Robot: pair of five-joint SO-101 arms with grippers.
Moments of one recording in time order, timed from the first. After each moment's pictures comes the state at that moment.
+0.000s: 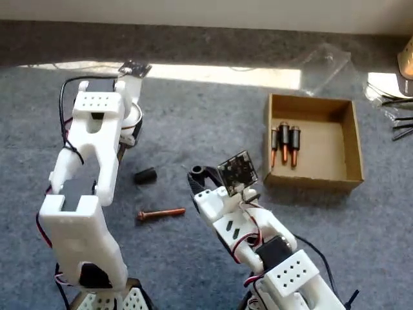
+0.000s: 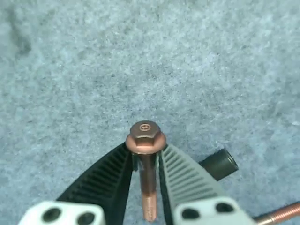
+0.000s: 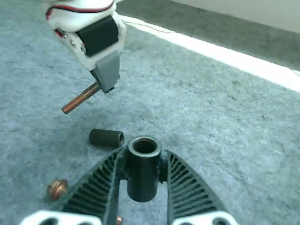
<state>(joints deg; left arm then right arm) -6.5 20.7 -6.1 77.5 -11.1 -40.4 -71.6 83.5 17.6 -0.1</state>
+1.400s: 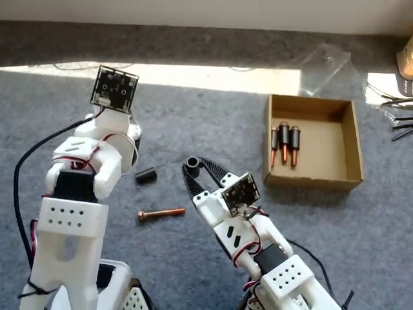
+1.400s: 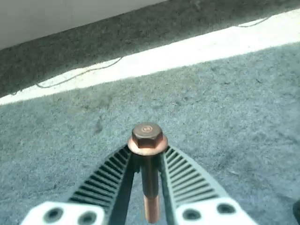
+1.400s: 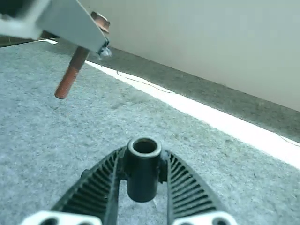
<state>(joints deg) -0.3 -47.2 39.4 52.7 -6.0 -39.3 -71.5 95.5 -9.0 5.9</state>
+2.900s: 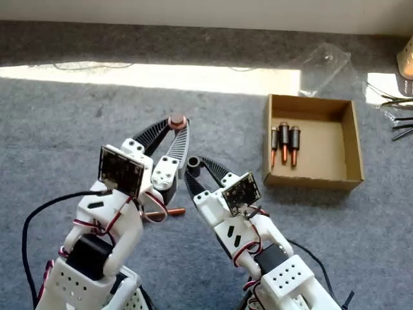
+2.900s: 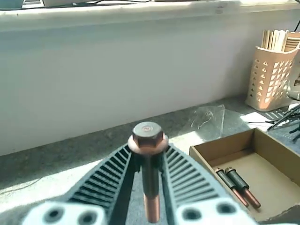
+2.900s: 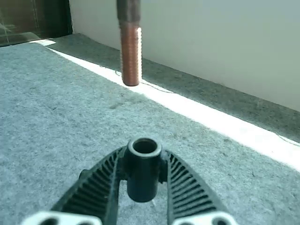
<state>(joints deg) 22.3 -80.7 63.9 27.6 4.0 -38.9 -71.5 95.5 -9.0 5.9</state>
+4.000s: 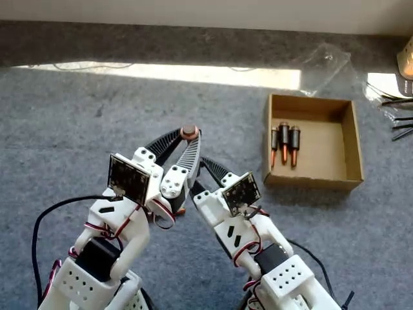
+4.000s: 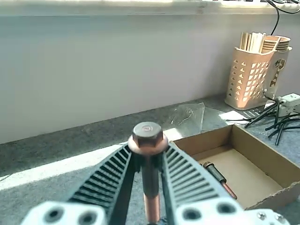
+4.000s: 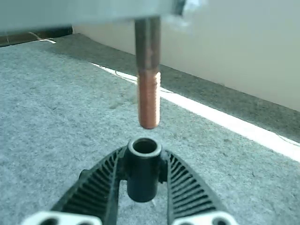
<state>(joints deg) 26.3 -83.8 71.4 22.1 7.2 -38.9 -71.5 95.5 -9.0 5.9</state>
